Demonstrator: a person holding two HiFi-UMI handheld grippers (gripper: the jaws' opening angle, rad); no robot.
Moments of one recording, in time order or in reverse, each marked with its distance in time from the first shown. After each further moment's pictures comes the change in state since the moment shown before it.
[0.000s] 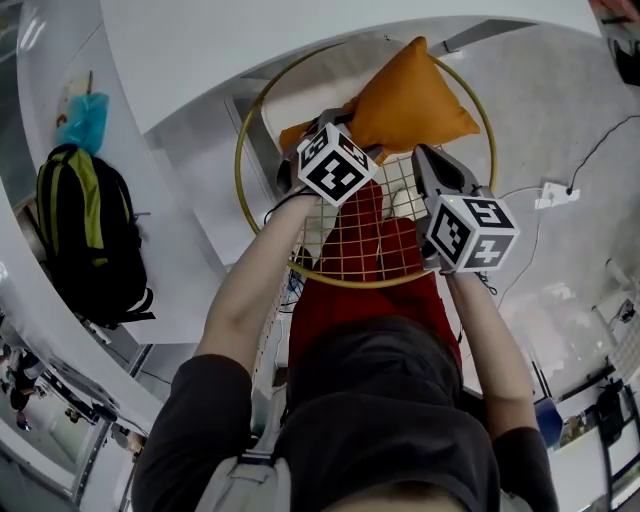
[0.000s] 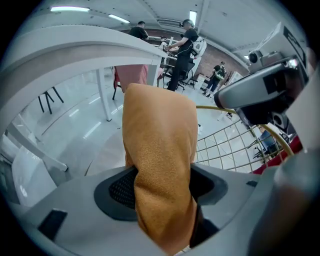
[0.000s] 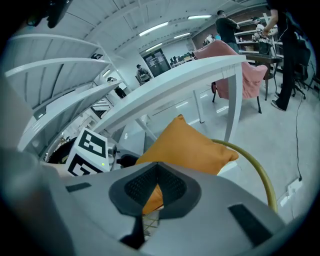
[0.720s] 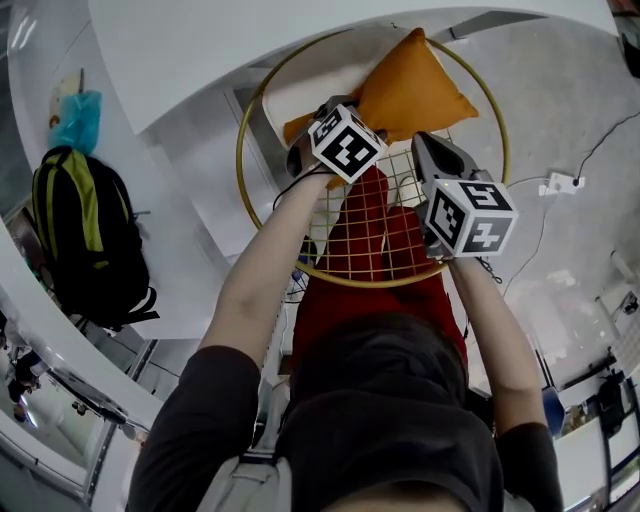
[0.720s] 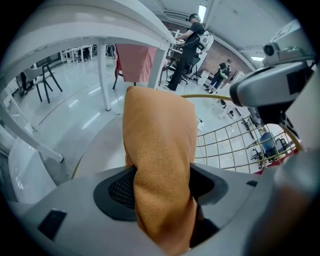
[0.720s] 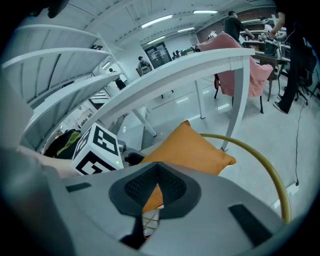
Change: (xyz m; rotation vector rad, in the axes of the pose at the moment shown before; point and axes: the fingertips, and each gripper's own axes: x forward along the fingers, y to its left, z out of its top) left arm 0.039 0.013 -0.020 -0.057 0.078 -0.031; right arm 0.030 -0.003 -0.014 -0.032 0.077 -0.018
